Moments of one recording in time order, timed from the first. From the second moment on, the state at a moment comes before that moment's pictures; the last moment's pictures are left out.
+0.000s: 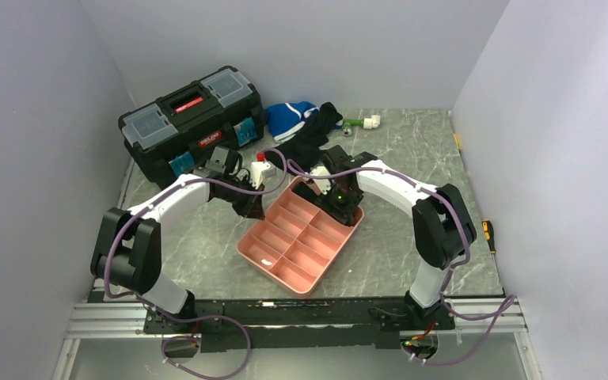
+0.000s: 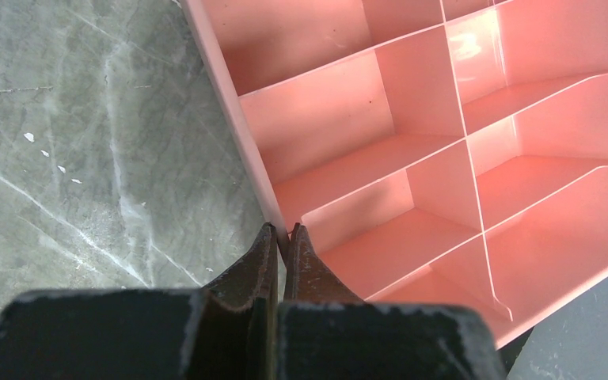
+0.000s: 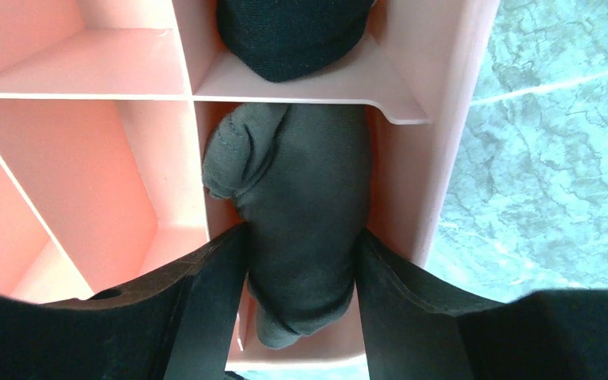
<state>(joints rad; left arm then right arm) -0.36 1.54 1.02 -0.58 0.65 0.34 0.58 1.78 1.29 -0.90 -0.07 -0.34</state>
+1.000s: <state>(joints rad) -0.36 1.54 1.02 -0.58 0.66 0.34 0.54 1.73 1.30 -0.89 -0.14 -0.39</state>
